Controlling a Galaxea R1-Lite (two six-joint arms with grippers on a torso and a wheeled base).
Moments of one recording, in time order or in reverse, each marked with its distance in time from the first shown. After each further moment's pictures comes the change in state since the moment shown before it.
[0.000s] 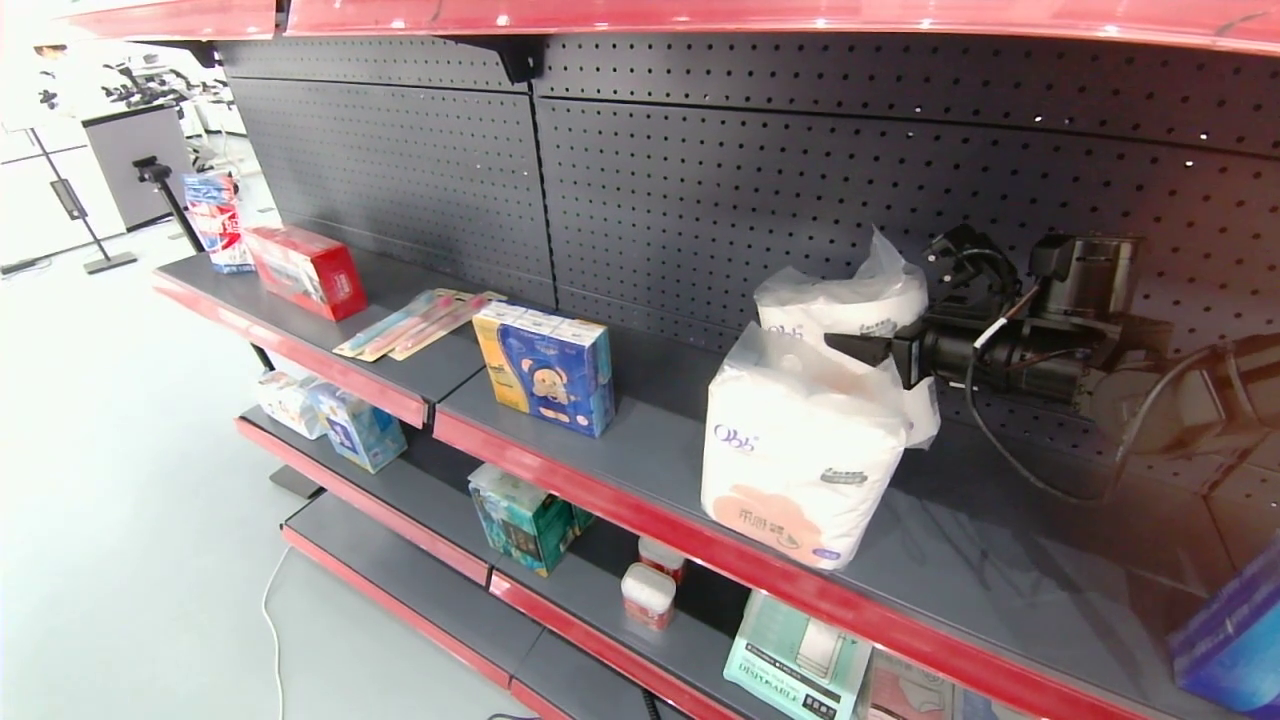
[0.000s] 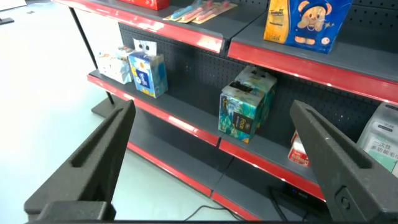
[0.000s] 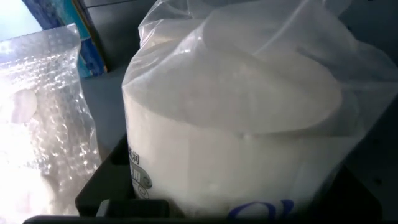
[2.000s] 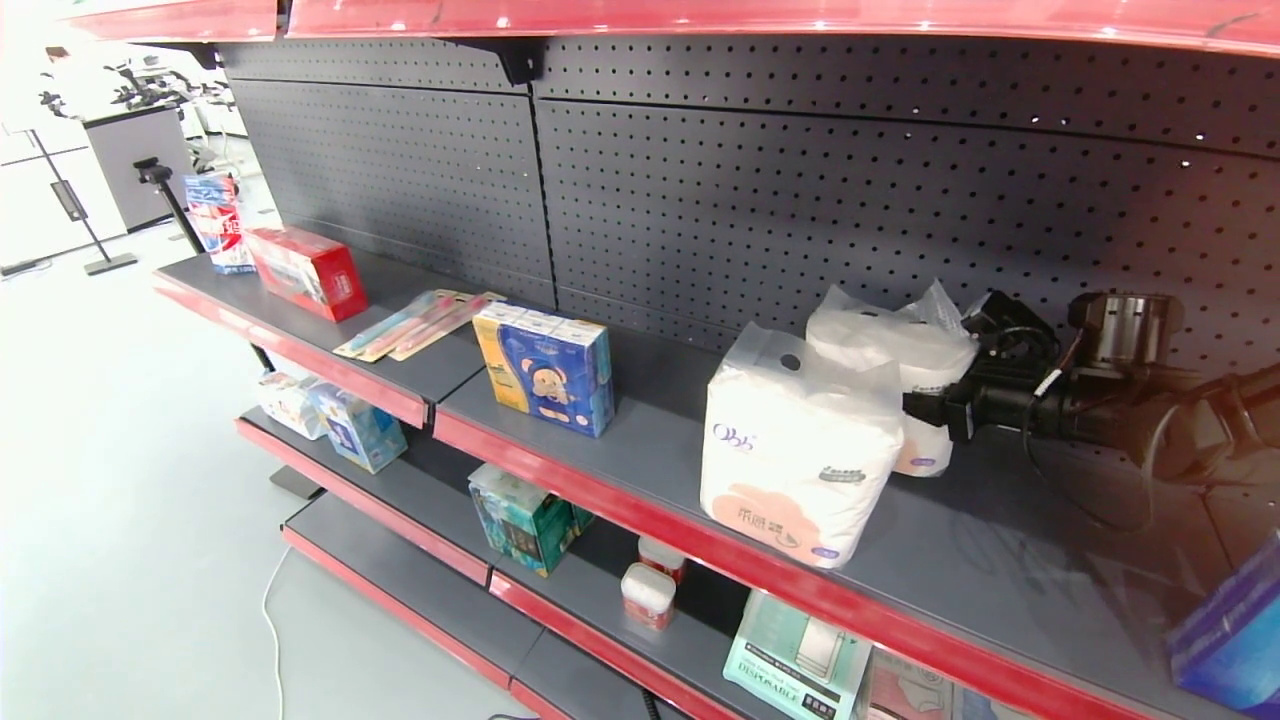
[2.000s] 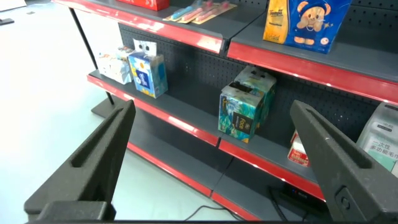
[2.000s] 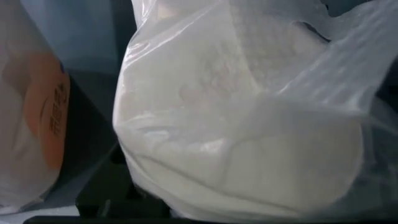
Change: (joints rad) left arm 0.000 0.000 0.000 0.000 0.000 0.000; right arm -0.200 0.095 0.070 0.020 0.210 -0.314
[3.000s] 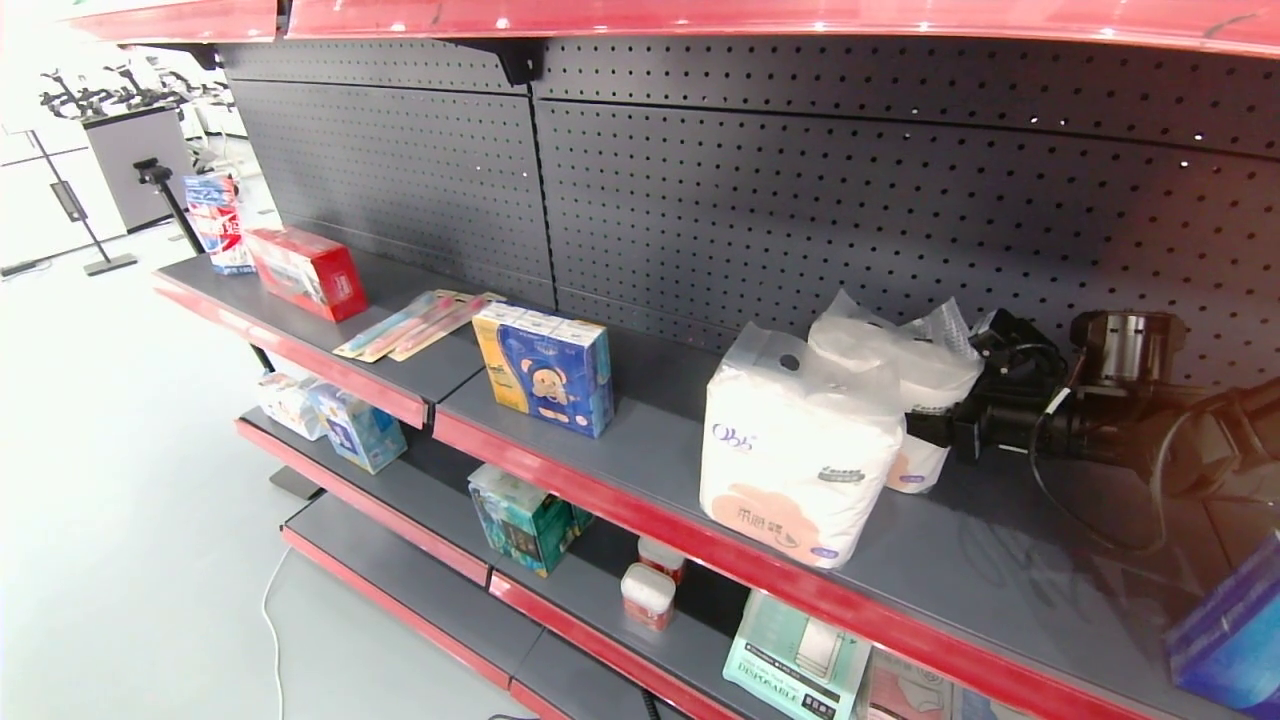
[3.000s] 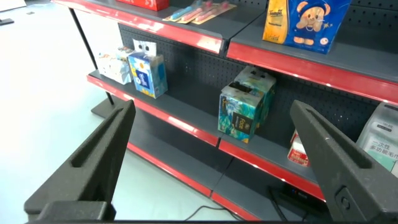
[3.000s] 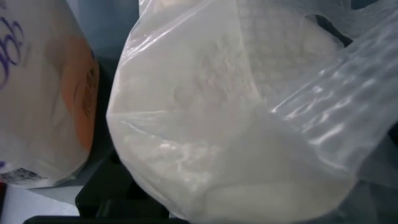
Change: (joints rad) left arm 0.000 0.000 0.000 0.000 0.000 0.000; right arm 0.000 0.001 0.058 0.008 0.087 0.016
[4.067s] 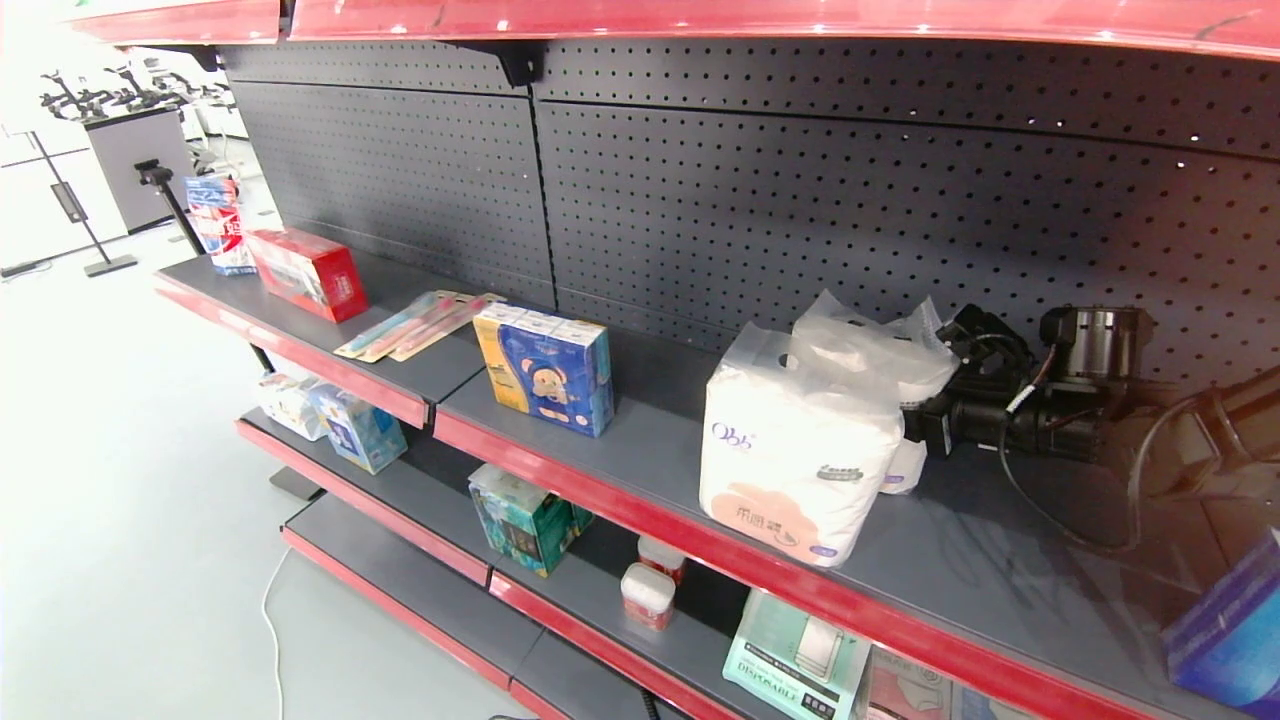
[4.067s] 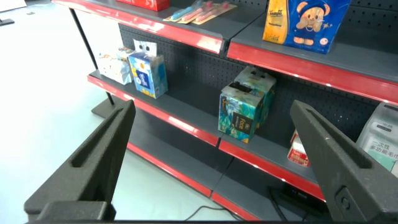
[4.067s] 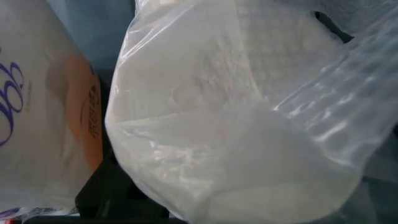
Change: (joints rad) left arm 0.000 0.000 0.000 0.000 0.000 0.000; right arm 0.069 -0.009 -0.003 -0.005 -0.172 0.089
